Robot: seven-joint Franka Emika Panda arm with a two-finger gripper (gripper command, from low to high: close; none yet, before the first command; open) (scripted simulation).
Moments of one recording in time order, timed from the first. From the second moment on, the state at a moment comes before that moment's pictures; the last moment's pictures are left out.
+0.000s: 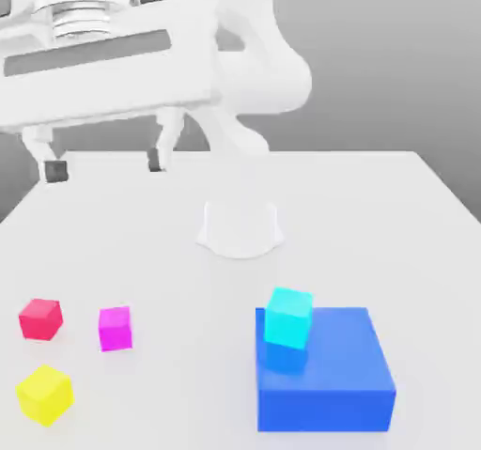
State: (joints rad) arm 0.01 -0.16 -0.29 -2.34 0.23 2.49 0.60
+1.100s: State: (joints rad) arm -0.13 0.29 -0.43 -2.42 0.25 2.67 0.62
